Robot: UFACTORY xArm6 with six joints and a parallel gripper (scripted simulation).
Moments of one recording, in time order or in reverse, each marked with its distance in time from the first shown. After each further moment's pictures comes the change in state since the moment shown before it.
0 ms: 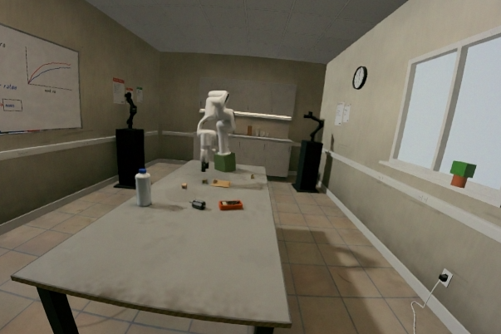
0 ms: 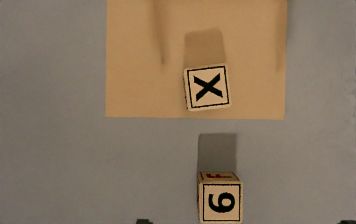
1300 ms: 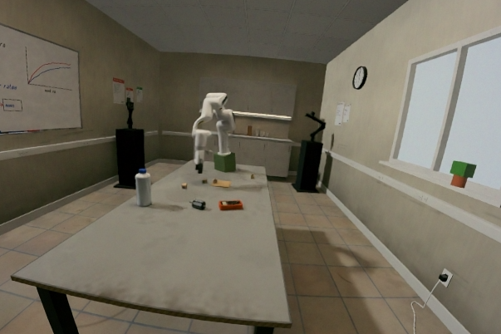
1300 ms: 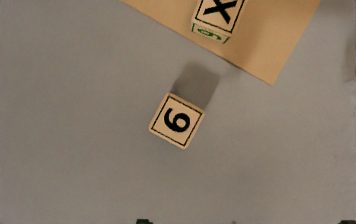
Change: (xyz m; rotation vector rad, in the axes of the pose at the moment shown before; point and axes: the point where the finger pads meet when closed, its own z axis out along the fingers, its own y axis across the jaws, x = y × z) arm -0.033 0.055 0.001 -0.001 -0.037 -0.493
